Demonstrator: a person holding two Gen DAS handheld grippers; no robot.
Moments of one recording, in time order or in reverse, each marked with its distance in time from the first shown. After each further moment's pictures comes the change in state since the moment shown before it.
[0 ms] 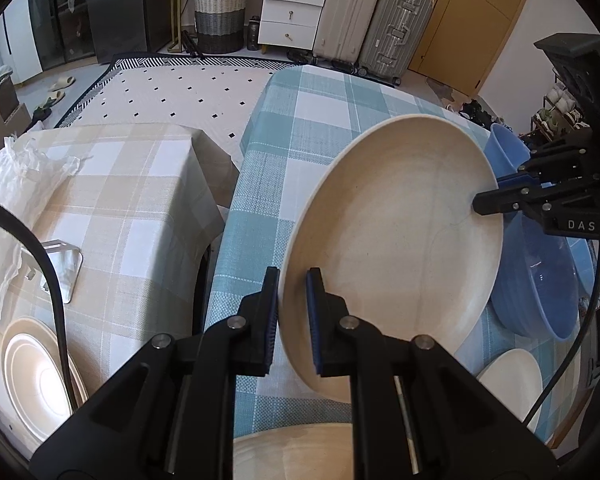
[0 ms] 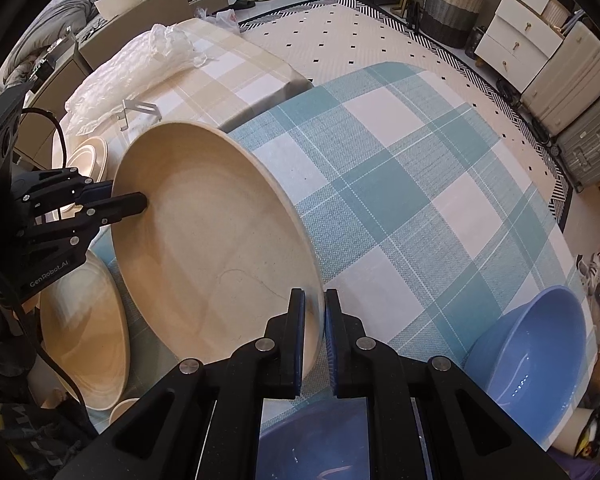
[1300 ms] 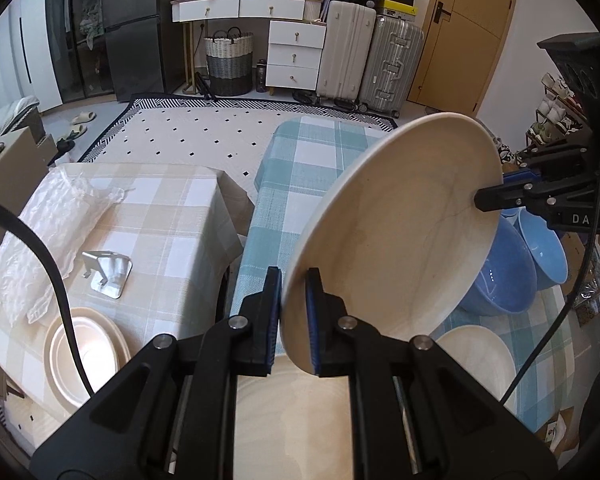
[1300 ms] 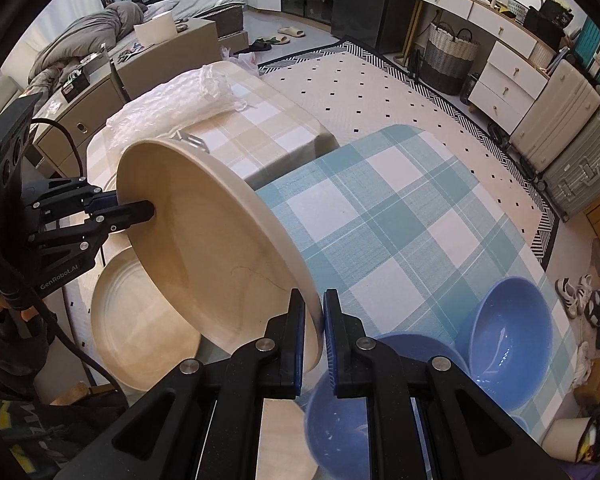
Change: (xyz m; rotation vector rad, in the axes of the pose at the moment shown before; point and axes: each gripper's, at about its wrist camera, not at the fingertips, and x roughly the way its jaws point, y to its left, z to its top) left arm -0.142 -0.025 -0.035 0.021 -0.139 0.053; right arm -0.108 0.065 -0.042 -0.040 -0.169 -0.011
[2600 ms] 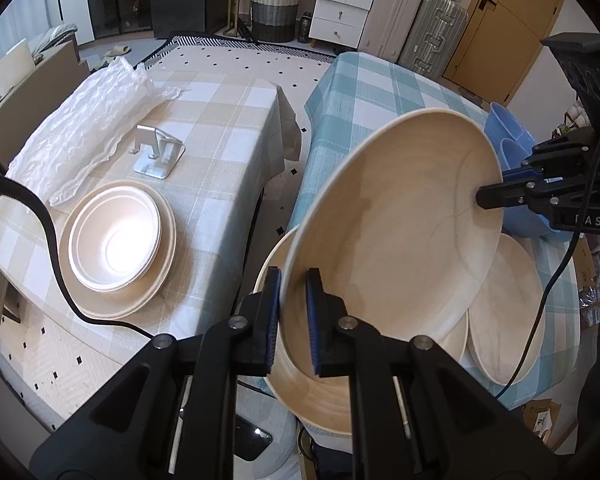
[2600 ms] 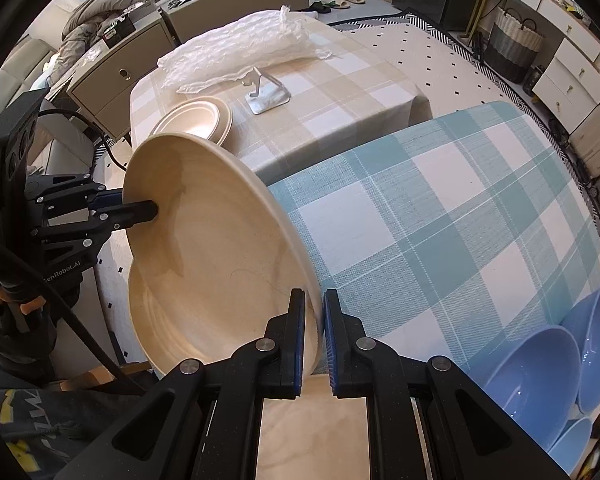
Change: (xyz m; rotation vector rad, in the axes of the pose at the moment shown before) left arm -0.023 0.078 -0.131 -0.149 0.164 0.051; right arm 0.075 0.108 -0.018 -0.099 0.132 0.139
